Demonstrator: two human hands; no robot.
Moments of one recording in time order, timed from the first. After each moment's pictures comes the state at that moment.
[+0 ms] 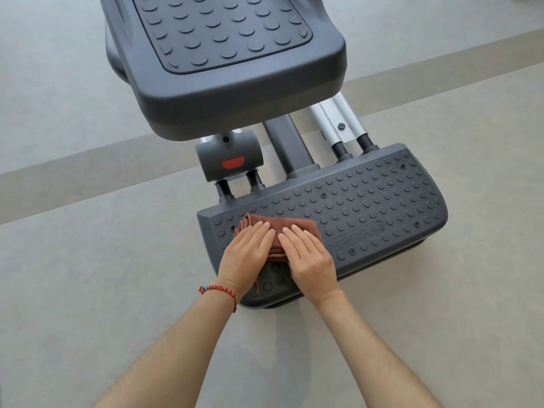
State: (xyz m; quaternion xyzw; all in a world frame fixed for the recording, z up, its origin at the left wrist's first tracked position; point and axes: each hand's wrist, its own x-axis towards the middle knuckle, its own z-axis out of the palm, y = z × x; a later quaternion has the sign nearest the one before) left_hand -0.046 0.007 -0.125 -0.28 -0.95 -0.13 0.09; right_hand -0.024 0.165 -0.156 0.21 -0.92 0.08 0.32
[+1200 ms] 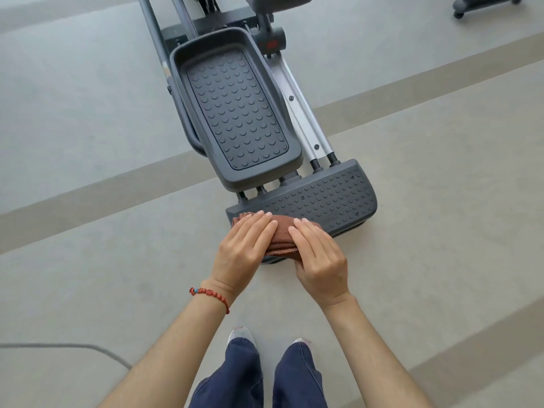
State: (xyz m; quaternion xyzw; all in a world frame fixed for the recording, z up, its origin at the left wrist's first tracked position) left_hand 0.014 -0.022 0.217 -0.31 -0.91 -0.18 0.21; right_hand 0.052 0.140 0.208 0.13 -0.94 0.16 0.27
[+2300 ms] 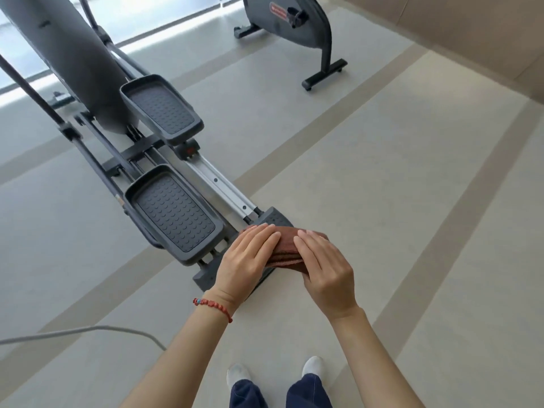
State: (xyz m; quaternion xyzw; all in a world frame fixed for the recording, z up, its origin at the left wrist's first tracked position) left_hand 0.034 0.098 0.517 -0.50 -0.79 -0.28 0.22; right_hand 0.139 0.245 0.518 -0.01 -0.92 0.06 0.38
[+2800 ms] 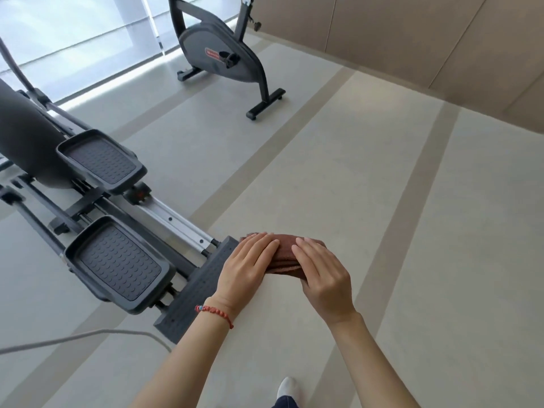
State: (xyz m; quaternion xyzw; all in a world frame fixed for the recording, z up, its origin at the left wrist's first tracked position) left_hand 0.095 0.255 0.571 -0.58 -0.73 -0.31 0.21; right_hand 0.223 0.383 0.567 -0.08 -0.90 0.01 0.43
